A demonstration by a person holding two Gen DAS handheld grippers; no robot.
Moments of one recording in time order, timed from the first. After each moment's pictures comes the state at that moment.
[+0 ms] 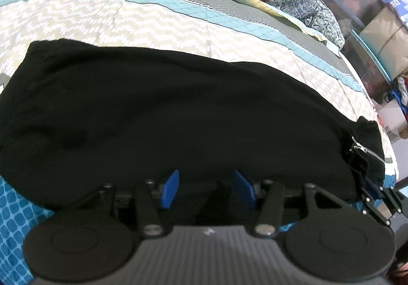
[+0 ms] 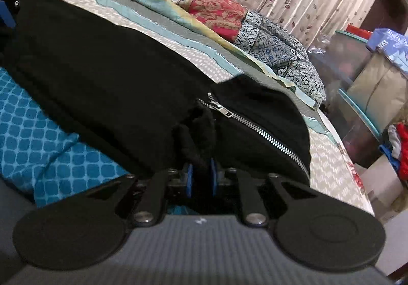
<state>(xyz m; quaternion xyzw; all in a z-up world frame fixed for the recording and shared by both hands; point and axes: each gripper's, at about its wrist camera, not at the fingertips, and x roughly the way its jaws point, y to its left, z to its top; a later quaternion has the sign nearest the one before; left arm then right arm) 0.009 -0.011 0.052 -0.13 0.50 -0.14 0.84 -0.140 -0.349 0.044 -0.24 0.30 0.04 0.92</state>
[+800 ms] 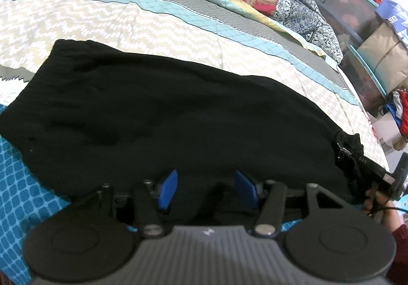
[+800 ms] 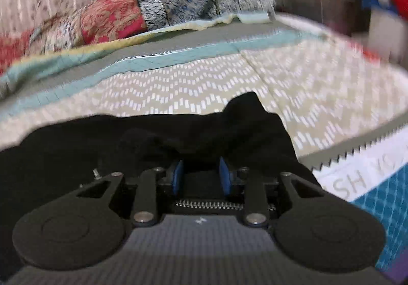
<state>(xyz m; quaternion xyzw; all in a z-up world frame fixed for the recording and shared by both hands) -0.005 0.018 0.060 -0.15 0.48 -0.13 0.85 0.013 -0.413 0.034 0.08 0.34 -0.08 0.93</state>
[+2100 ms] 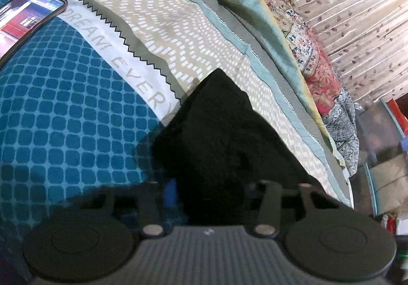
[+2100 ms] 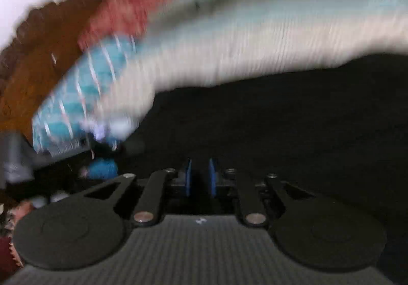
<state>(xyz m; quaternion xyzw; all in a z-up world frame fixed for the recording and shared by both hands) -0.015 0.180 0.012 -0.38 0.39 -0.02 0.84 0.032 -0.108 0.008 0.17 0.50 0.30 0.80</state>
